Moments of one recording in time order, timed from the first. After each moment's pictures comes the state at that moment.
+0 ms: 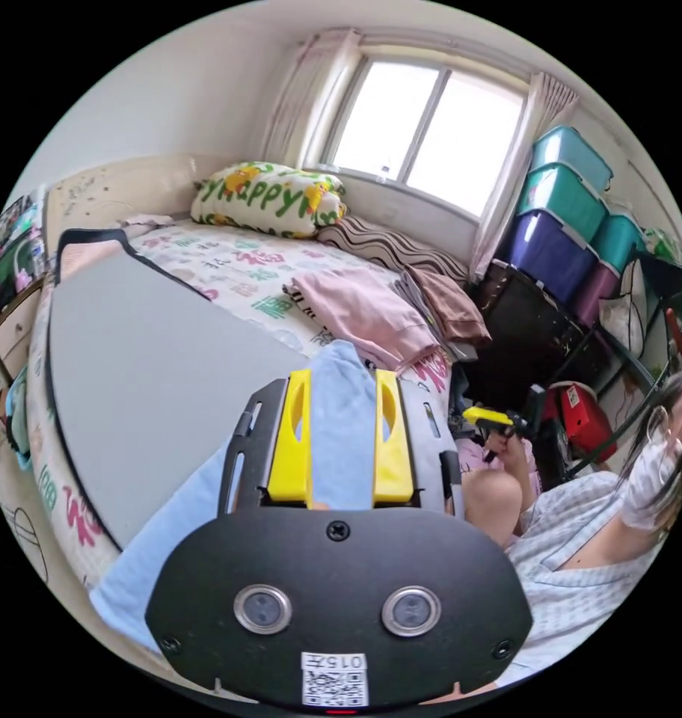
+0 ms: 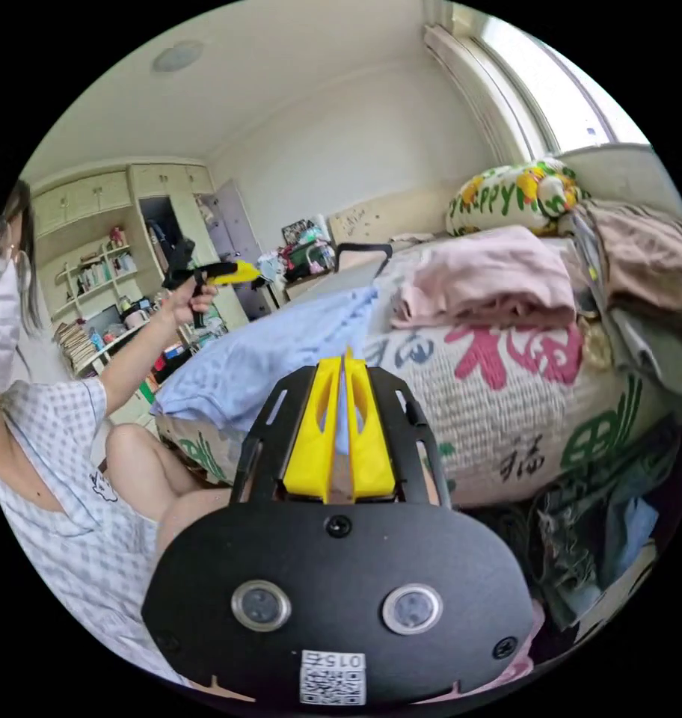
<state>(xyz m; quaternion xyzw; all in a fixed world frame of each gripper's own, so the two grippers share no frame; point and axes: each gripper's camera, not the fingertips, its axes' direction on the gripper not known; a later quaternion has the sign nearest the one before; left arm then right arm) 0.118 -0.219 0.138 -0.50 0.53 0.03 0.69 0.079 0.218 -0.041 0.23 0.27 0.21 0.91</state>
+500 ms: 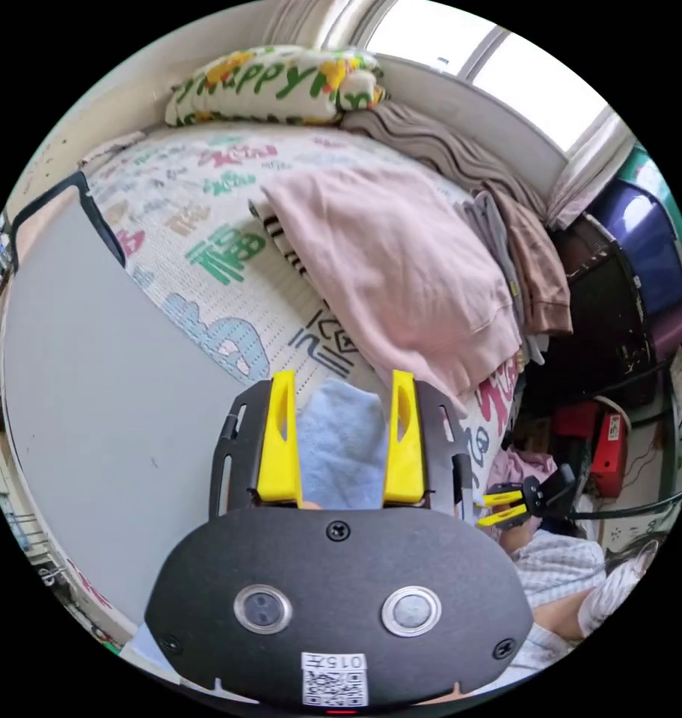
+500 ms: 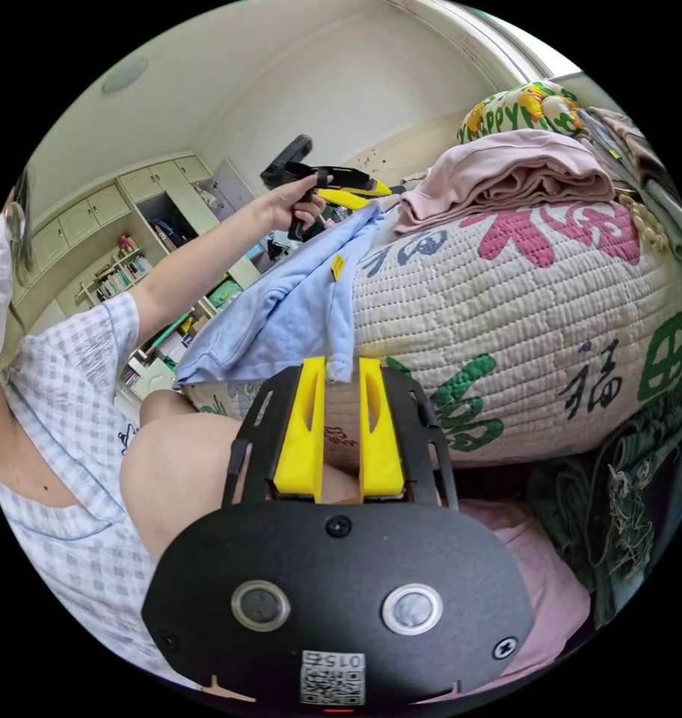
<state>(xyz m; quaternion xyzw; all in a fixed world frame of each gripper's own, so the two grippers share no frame) 0.377 -0.096 0.221 -0.68 0.46 0.15 0.55 0.137 0.252 -0.056 0.22 0.13 0.22 0.94</state>
